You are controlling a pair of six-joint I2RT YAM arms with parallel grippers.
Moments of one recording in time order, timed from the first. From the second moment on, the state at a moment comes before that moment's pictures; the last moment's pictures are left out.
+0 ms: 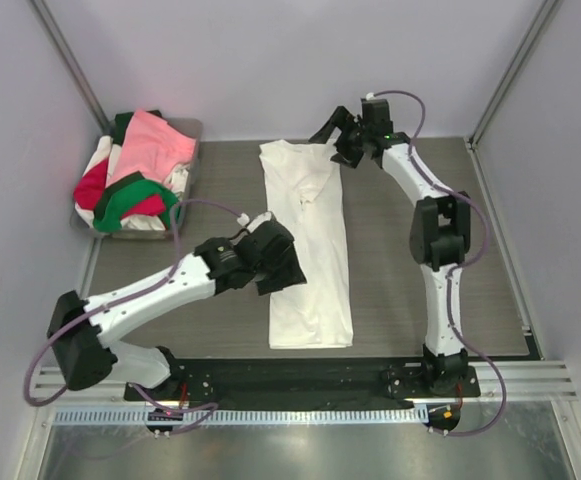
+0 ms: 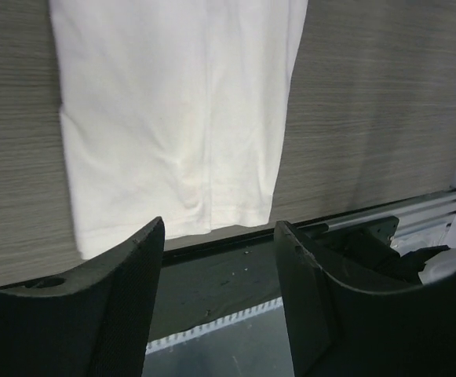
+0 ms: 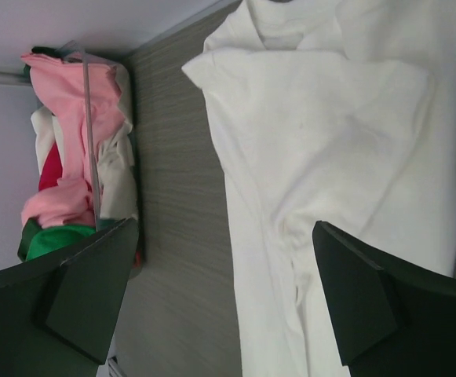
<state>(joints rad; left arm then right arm) -0.96 1.41 1.15 -0.71 -0.11 -1.12 0.24 2.41 2.18 -0.34 -0.40 0.80</state>
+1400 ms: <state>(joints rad) -1.07 1.09 0.46 -0.38 -0.17 -1.29 0.96 1.07 0.43 -0.46 0.15 1.25</state>
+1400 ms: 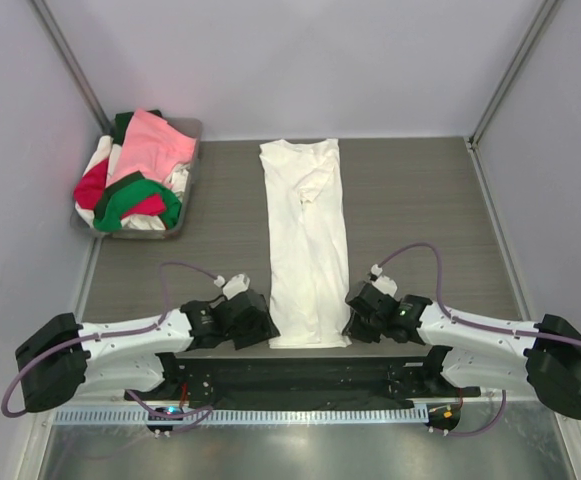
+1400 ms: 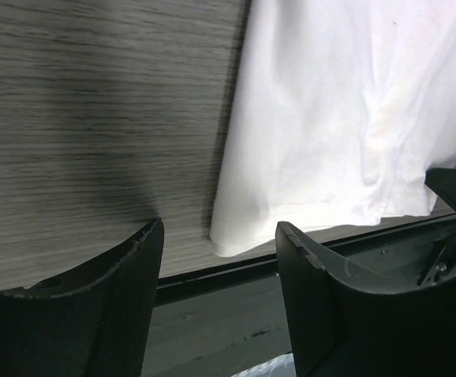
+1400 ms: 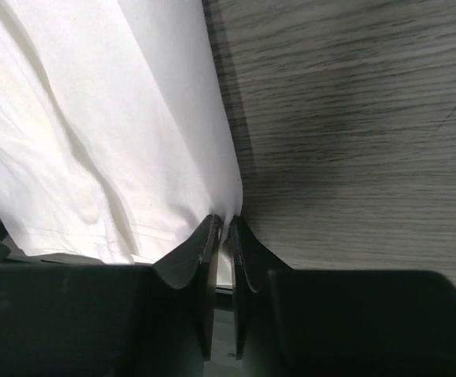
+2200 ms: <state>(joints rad) -1.26 1.17 0.60 -0.49 -0.26 -1.40 0.99 0.98 0.41 -0.54 0.14 1.25</state>
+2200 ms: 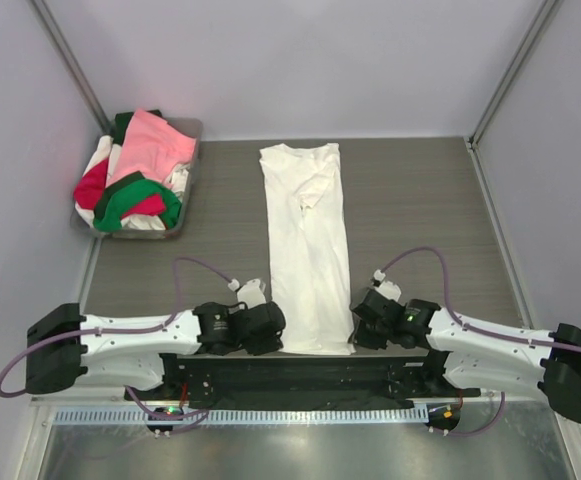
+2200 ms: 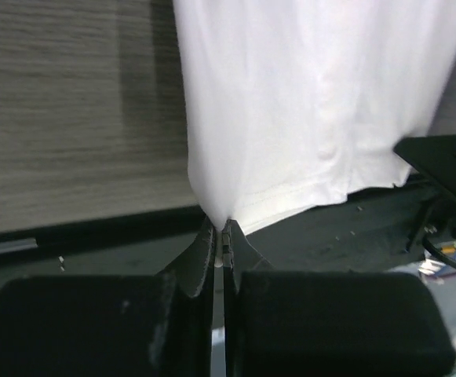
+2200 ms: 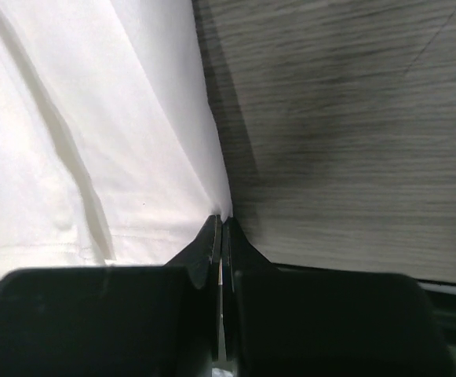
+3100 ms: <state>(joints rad) -0.83 1.30 1.11 -0.74 -0.33 -1.07 0.67 1.35 1.13 -0.77 0.34 0.88</state>
